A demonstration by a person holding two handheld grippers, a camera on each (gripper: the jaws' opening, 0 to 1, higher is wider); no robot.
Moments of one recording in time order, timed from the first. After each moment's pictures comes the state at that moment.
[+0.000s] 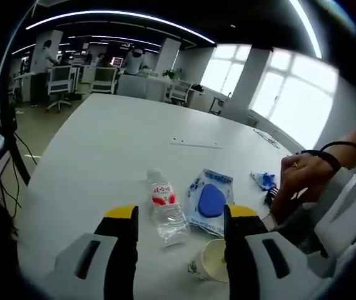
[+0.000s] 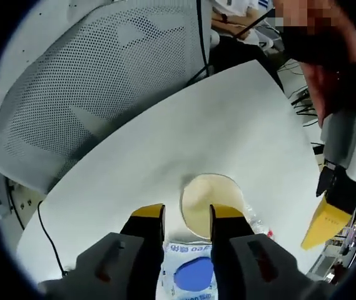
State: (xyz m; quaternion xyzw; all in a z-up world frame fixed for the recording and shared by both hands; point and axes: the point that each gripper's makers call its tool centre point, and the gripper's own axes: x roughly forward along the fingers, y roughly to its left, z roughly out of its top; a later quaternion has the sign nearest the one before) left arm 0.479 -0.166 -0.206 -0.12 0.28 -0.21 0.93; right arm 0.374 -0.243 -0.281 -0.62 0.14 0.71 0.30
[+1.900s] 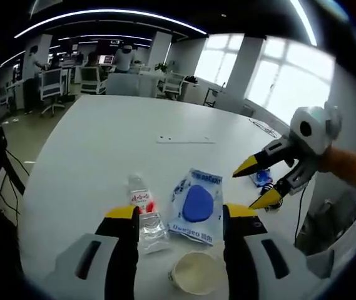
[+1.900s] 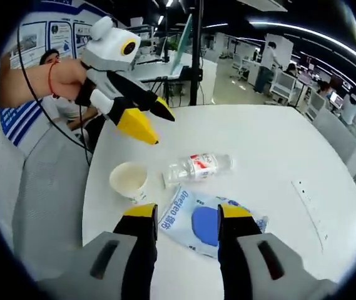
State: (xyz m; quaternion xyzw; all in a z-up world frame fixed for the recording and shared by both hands) left arm 0.487 -0.217 -0.189 -0.08 0.31 -0.23 0.92; right arm 0.489 -0.329 -0.203 -0.23 0.29 0.56 0.74
